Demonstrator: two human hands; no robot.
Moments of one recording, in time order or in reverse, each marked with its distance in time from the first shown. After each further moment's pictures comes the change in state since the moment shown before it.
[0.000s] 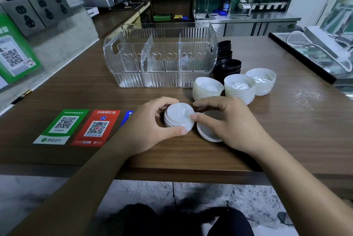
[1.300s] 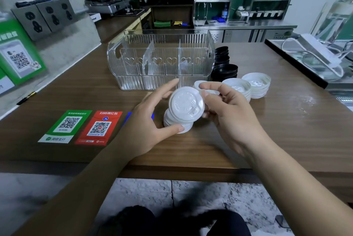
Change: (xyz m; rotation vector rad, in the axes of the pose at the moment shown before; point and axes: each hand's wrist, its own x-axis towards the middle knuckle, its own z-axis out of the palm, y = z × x) left_hand -0.018 0.023 -0.005 -0.094 0.157 0.180; right_hand 0.004 -0.026 0.011 0.891 0.179 0.210
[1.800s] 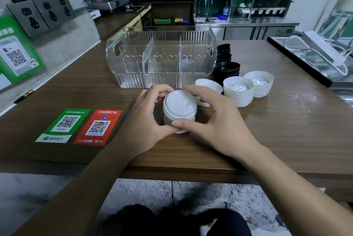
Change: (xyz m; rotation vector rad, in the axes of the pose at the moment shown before) left_hand 0.007 -0.012 0.007 0.084 0.095 0.035; right_hand -0.005 0.009 0.002 -0.837 -0.154 -0.442
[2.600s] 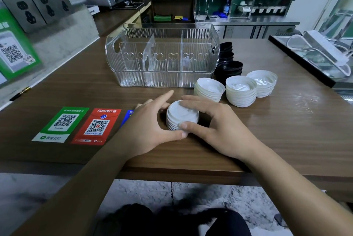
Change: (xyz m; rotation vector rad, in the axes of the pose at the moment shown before) left_hand 0.001 -0.012 0.000 0.126 -0.236 -0.272; right_hand 0.001 0.018 0.003 -0.027 -0.212 0.041
